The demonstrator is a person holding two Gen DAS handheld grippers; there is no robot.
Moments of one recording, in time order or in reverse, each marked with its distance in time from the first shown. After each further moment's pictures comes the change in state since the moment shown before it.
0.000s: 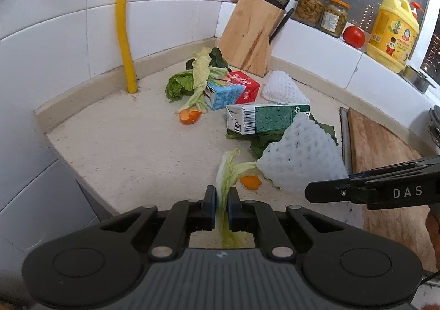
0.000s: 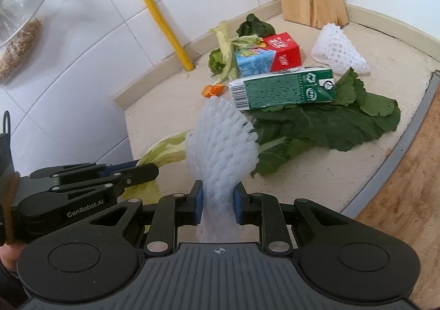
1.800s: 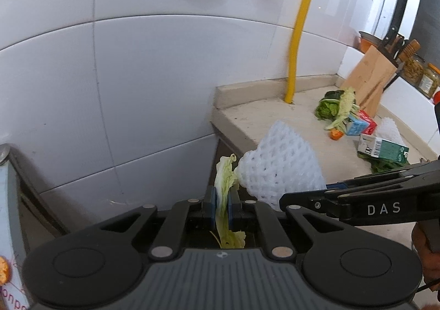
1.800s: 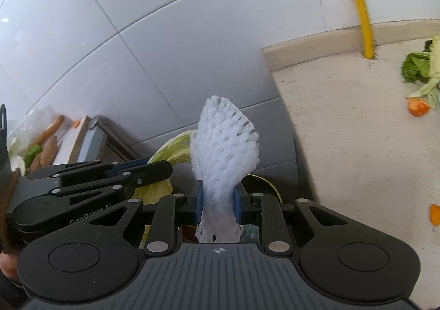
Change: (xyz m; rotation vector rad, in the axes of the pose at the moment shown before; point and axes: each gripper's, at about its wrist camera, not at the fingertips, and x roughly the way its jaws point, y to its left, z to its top) left arm -0.111 0.138 -0.067 -0.286 -0.102 0.331; right arm 0.102 0.177 -0.020 -0.327 0.166 0.271
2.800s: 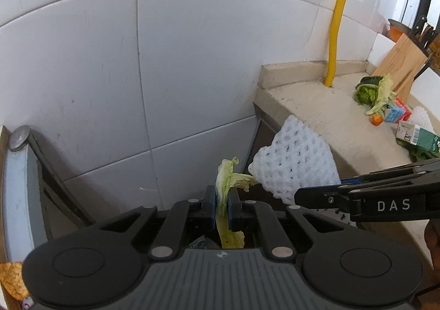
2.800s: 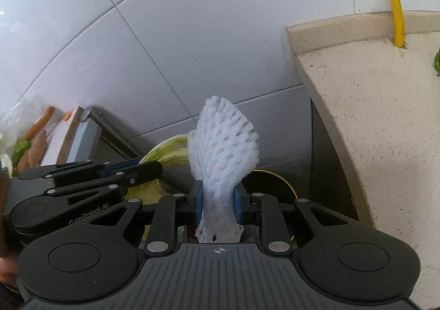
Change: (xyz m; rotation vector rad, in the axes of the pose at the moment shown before) left arm 0.020 0.040 -0.007 -0.007 0.073 0.092; right arm 0.055 0.022 0.002 0.009 0.045 -0.014
